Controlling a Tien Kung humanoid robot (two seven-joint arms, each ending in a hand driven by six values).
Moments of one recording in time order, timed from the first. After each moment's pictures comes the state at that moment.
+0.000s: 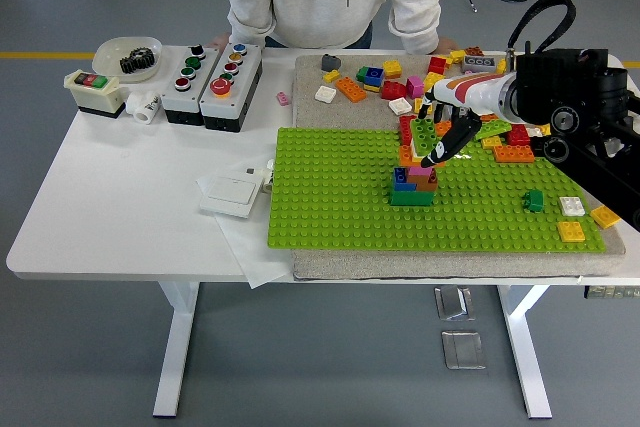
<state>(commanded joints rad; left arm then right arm) -0.04 0.05 -1.14 -0.18 1.04 0.08 0.29 1.11 -0.37 0.58 1.16 -1.70 0.49 -0.37</state>
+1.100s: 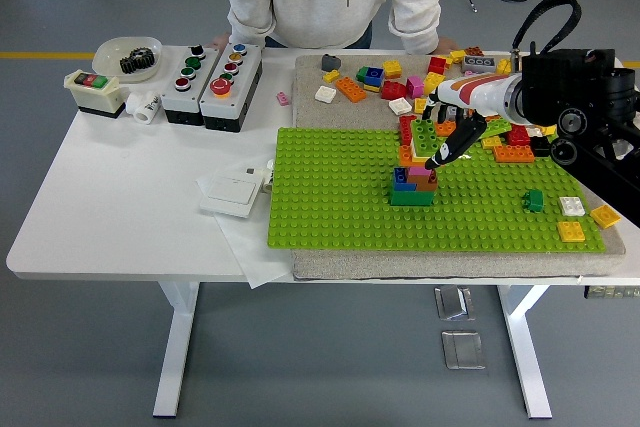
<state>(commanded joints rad) -0.04 0.05 -1.15 -0.18 1.04 0.07 0.29 1.10 -0.39 0.58 1.19 -1.70 0.51 -0.38</state>
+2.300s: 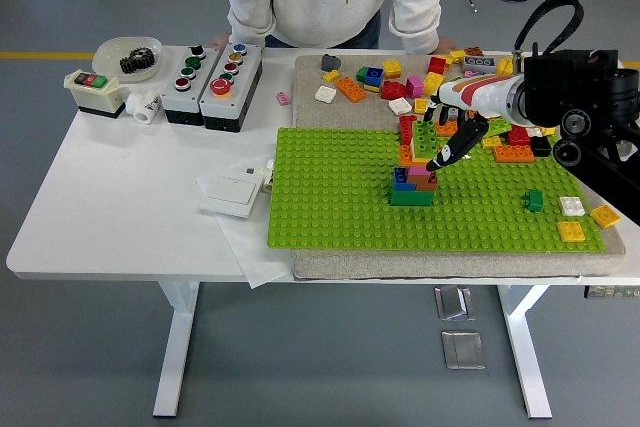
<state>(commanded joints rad) -0.04 0.05 -1.16 -0.18 1.05 0.07 0.30 1.09 -0.40 0.59 1.21 -1.70 0.51 -0.38</state>
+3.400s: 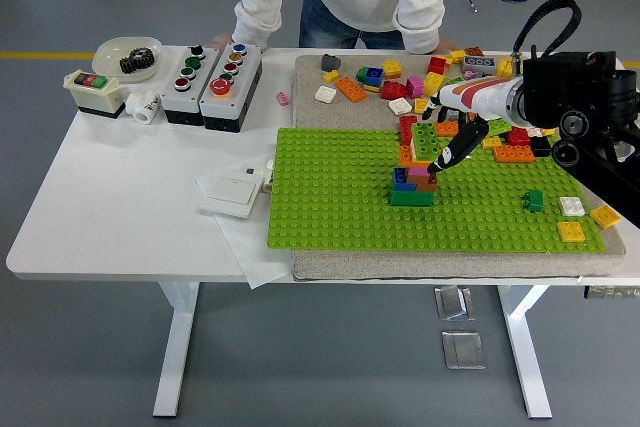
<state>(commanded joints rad) -0.04 0.05 -1.15 -0.18 1.05 0.07 0.30 1.09 -0.40 0.59 1.19 -1.72 0.53 -0.36</state>
